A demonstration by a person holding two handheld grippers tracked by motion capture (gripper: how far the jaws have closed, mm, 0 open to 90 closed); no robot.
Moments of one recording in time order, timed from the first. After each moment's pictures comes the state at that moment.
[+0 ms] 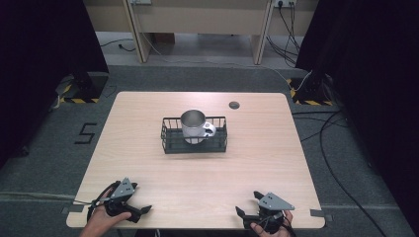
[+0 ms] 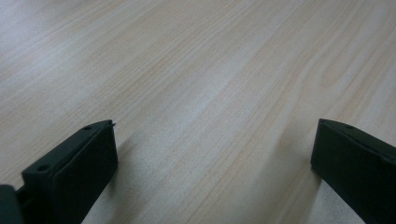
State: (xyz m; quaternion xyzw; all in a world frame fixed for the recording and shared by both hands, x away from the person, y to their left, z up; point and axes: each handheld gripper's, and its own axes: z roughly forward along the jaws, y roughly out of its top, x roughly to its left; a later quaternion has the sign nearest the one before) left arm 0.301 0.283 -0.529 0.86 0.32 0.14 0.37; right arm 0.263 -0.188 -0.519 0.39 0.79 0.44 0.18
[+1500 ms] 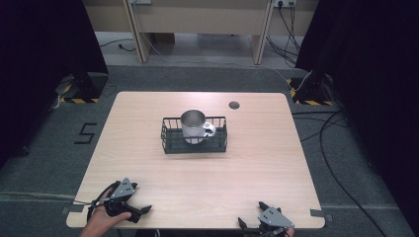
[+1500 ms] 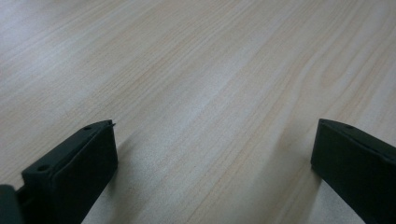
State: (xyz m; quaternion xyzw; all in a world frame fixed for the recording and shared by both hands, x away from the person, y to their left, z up) left arm 0.301 0.283 -0.529 0.86 0.33 0.14 0.37; right arm 0.232 -0.191 -0.541 0.40 0.78 0.42 0.22
